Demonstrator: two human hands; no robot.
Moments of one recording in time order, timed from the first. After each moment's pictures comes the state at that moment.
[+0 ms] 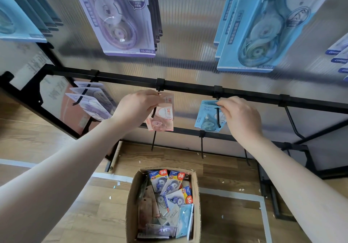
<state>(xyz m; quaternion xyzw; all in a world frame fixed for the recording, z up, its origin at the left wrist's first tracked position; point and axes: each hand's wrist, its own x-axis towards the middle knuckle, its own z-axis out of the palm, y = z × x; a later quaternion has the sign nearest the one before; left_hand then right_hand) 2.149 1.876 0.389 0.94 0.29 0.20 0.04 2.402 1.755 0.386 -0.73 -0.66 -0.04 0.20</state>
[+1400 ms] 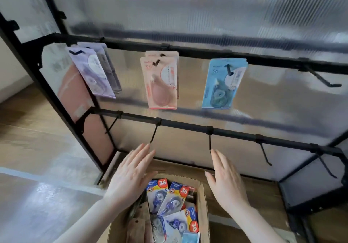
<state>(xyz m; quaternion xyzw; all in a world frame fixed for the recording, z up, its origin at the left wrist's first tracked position) 2.089 1.708 0.166 0.89 0.43 0.15 0.02 2.343 1.630 0.158 -0.77 -0.63 -0.01 0.14</state>
